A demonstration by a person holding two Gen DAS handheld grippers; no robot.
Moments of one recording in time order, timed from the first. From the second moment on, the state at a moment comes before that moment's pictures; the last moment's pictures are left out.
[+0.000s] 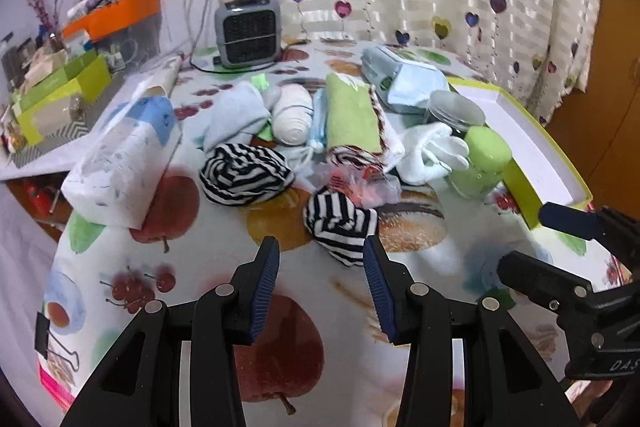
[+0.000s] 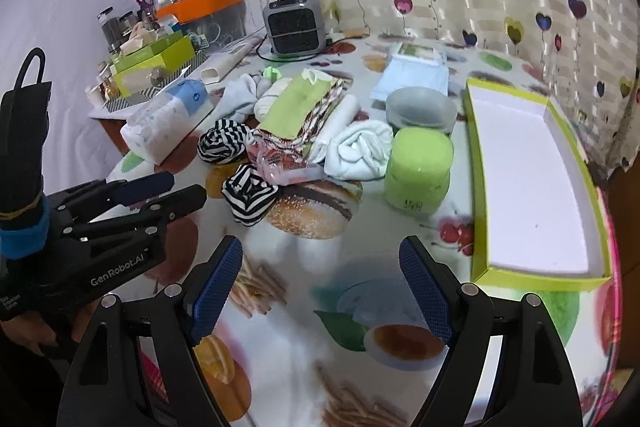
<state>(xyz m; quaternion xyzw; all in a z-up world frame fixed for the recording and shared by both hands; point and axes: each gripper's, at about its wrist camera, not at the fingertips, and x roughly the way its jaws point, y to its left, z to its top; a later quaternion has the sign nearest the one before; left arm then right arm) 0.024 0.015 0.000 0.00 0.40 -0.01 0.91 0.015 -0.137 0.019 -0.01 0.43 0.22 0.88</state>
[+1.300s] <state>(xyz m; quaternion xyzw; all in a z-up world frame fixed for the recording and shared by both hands) 0.044 0.030 -0.003 -0.02 0.41 0.00 0.91 0.037 -0.120 0.019 -0.02 0.44 0.22 0.87</state>
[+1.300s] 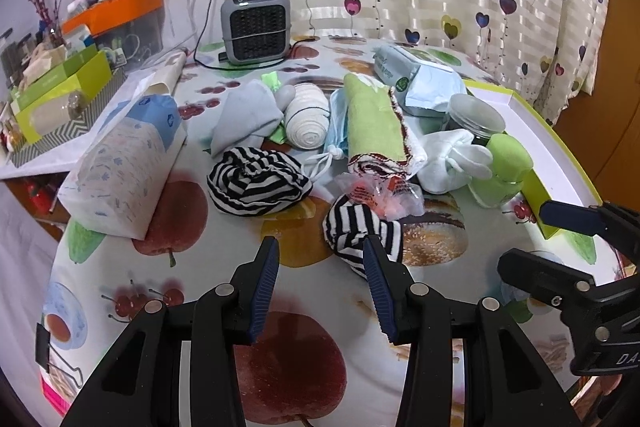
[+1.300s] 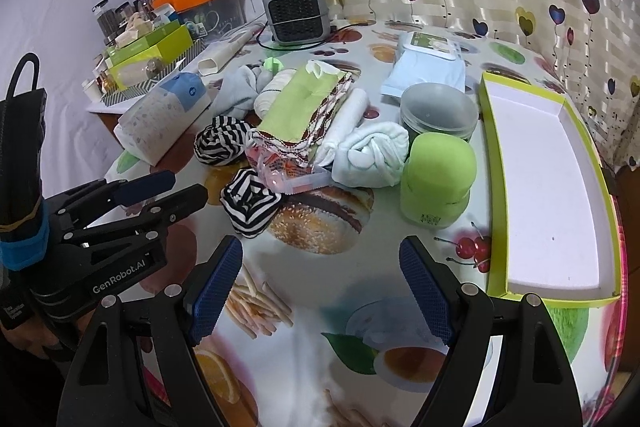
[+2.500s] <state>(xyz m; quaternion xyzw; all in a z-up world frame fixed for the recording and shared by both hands) 0.053 0.046 -0.009 -0.06 0.41 -0.04 0.91 0.064 -0.095 0.020 -0.03 0.44 0.23 0.87</state>
